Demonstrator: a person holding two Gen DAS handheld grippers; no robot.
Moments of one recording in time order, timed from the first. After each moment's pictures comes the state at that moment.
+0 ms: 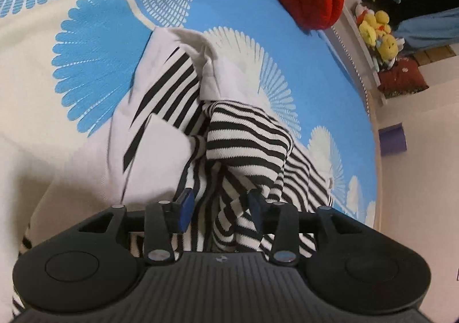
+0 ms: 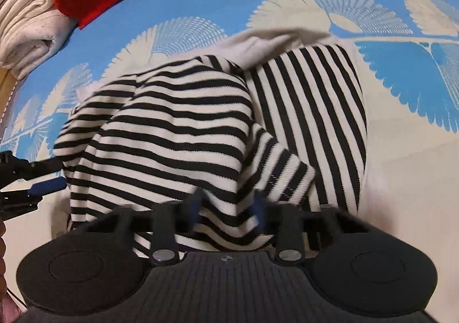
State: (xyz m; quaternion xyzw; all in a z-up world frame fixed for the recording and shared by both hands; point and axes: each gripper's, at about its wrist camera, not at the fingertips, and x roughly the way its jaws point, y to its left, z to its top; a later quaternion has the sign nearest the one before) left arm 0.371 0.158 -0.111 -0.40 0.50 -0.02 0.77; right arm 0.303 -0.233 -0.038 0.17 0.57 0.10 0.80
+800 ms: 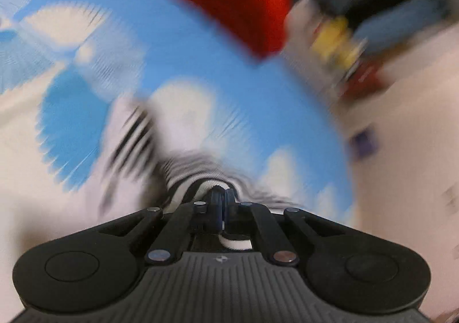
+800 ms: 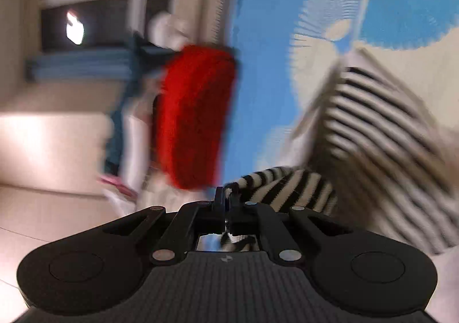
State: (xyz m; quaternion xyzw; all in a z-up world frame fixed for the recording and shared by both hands) left arm 0.362 0.164 -0.044 -0.34 0.48 -0.05 0.81; right arm 0.306 -0.340 -0.036 0.55 0.44 0.09 0.71
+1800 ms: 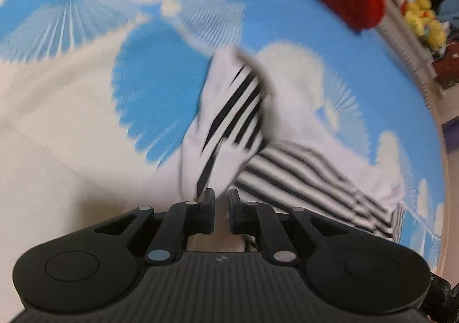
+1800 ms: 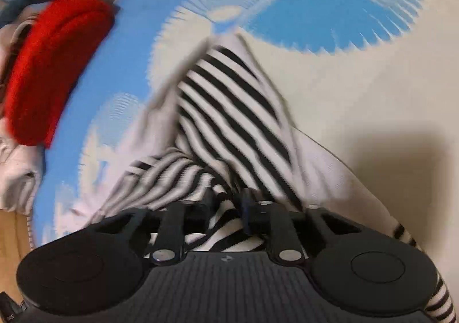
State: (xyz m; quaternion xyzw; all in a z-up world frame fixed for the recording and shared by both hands) left arm 0.395 0.151 -0.085 -0.28 0.52 0.09 0.80; right arm 0.317 -0.299 -0.056 0.35 0.53 -0.05 0.77
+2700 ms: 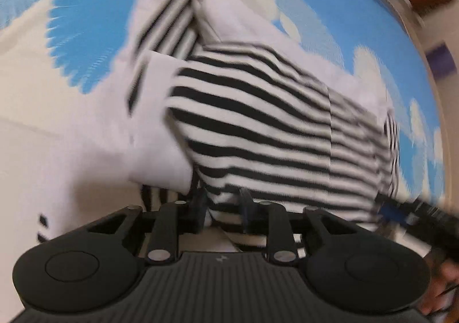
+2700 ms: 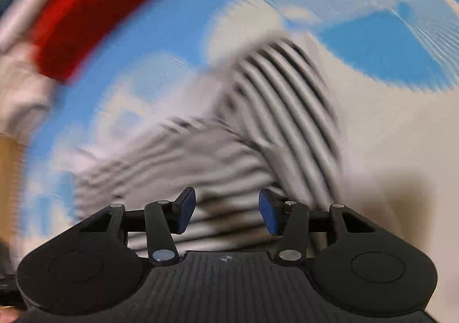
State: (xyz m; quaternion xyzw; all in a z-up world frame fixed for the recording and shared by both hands) left arm 0.390 0.076 -0.111 -0.23 0.59 0.00 0.77; right arm 0.319 -0.269 -0.044 0.22 0.58 0.00 0.79
